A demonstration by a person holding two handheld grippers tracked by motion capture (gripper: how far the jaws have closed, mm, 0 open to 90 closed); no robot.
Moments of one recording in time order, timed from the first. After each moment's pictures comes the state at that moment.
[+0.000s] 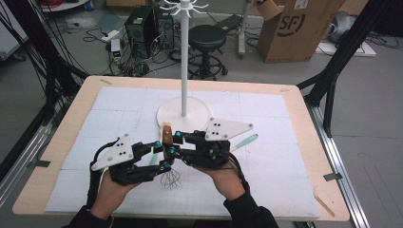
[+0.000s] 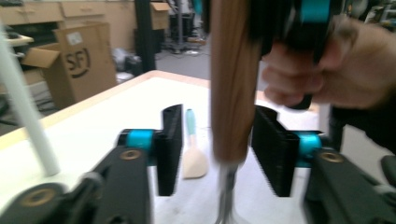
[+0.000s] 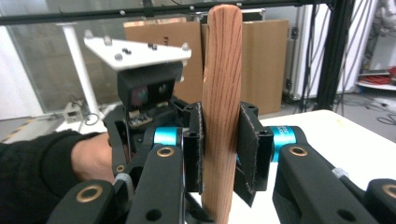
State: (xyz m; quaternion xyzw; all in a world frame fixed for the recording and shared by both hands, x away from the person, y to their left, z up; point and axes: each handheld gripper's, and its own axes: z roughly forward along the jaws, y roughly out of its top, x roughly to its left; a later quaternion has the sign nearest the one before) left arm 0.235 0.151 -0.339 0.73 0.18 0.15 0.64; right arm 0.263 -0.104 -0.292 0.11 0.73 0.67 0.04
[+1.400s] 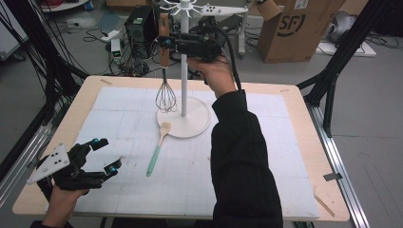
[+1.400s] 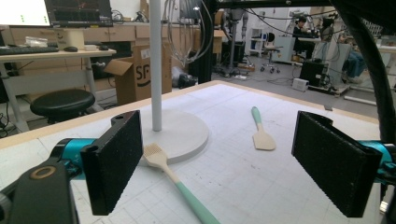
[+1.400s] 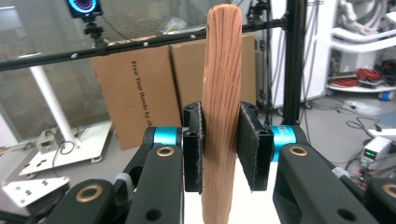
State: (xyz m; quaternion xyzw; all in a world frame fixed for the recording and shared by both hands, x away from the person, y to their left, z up) left arm 0.225 0.267 -0.375 0.67 0.26 0.22 0.66; right arm 0.434 -0.084 -0.155 0.16 0.72 0.67 0.04
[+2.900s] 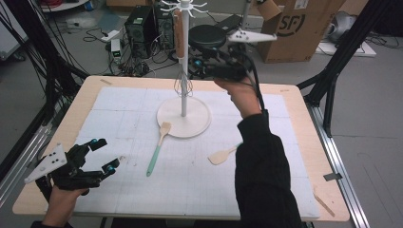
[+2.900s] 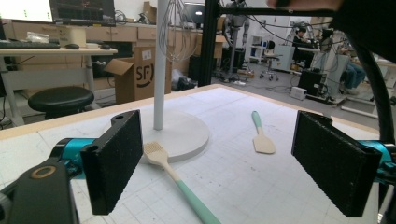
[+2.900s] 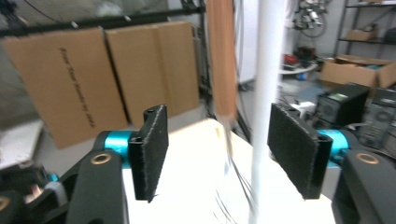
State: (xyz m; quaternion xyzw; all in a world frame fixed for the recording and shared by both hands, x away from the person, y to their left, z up) left arm 0.228 0.274 -0.383 0.66 0.27 0.21 0.67; right arm 0.409 -0.154 -0.202 0.25 0.72 0.63 0.15
